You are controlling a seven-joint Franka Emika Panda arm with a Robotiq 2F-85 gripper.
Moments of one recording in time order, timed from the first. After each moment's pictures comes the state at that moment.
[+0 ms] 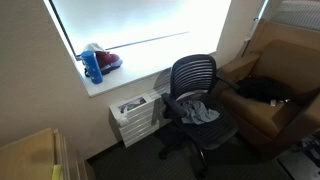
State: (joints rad) arm -0.25 -0.48 -0.24 -2.59 -0.31 2.04 -0.15
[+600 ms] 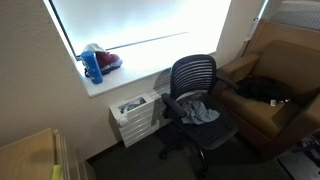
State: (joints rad) arm -0.14 -0.50 -0.11 -2.63 -0.31 2.04 -0.15
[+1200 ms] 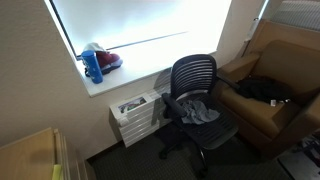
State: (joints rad) arm 0.12 -0.54 0.25 -2.71 -0.40 2.22 0.19
